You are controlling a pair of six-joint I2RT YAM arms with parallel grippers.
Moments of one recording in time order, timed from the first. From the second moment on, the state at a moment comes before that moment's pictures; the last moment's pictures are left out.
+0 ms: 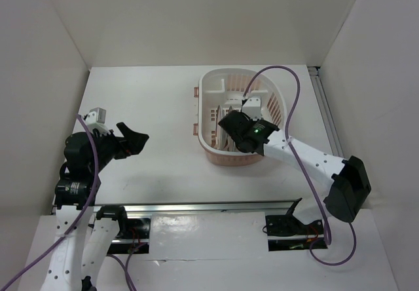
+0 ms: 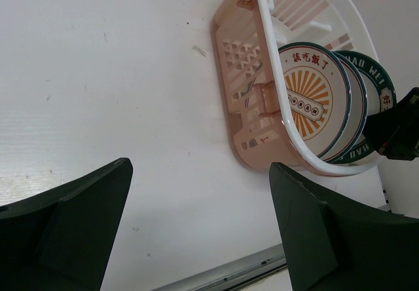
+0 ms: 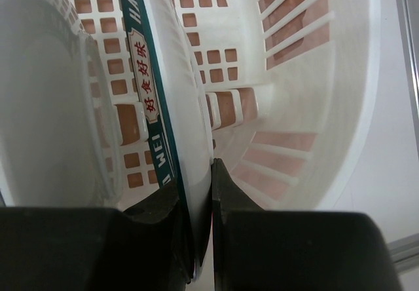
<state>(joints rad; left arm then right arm) 0.02 0.55 0.79 -0.57 0.34 -0.47 0.81 1.40 1.15 -0.83 0.83 0.68</state>
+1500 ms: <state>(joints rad) 0.01 0.55 0.79 -0.57 0.33 -0.47 0.97 1.34 1.44 -1.09 0.91 0.81</state>
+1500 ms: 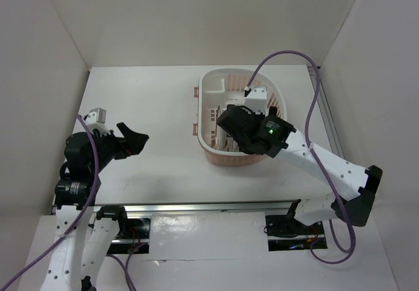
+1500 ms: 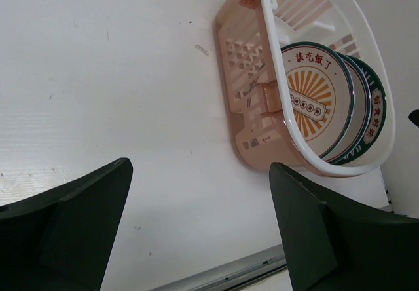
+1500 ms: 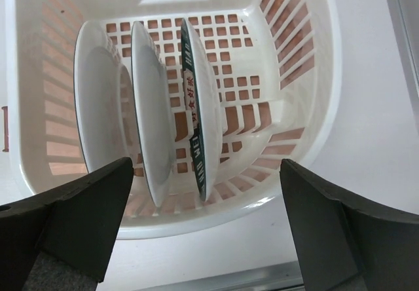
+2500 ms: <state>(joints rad) 0.01 0.48 0.90 -0.73 0.22 -0.44 1.00 0.69 1.31 -1.19 0.72 0.64</state>
